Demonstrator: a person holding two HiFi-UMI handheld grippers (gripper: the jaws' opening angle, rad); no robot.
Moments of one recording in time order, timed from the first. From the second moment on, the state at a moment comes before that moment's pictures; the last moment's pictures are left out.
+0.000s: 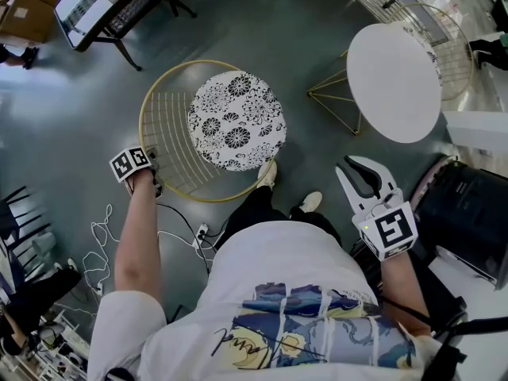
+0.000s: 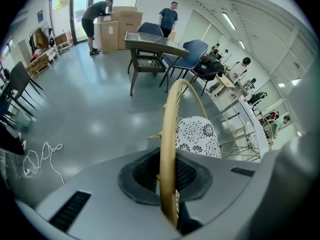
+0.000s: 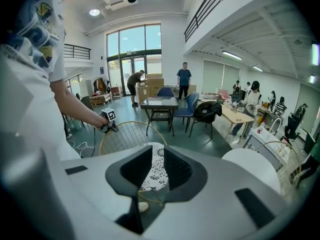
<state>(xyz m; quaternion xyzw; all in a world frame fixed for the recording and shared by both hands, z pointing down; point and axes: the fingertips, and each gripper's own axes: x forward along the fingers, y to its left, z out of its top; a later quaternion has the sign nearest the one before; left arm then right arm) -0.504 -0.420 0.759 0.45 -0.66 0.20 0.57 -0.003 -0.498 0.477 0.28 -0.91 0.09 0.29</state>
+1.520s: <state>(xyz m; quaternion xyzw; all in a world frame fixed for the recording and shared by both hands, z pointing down) -0.531 -0.403 0.743 0.43 -0.70 0.22 0.53 -0.007 -0.495 0.472 0.27 -0.92 0.08 0.29</state>
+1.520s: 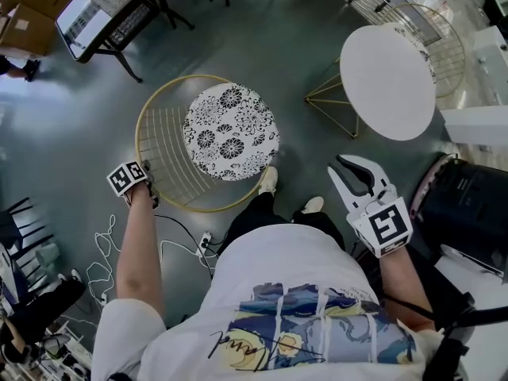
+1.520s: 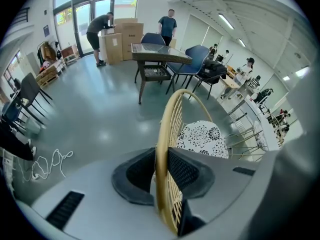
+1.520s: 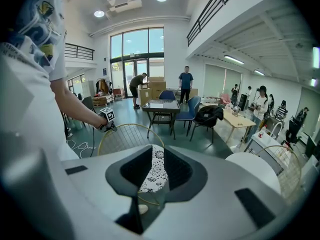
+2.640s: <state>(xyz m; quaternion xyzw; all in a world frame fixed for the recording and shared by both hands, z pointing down) -0.223 -0.326 0.514 0.69 -0.65 0.12 0.28 0.107 -0.369 0.460 0.21 -0.95 0.06 0.23</state>
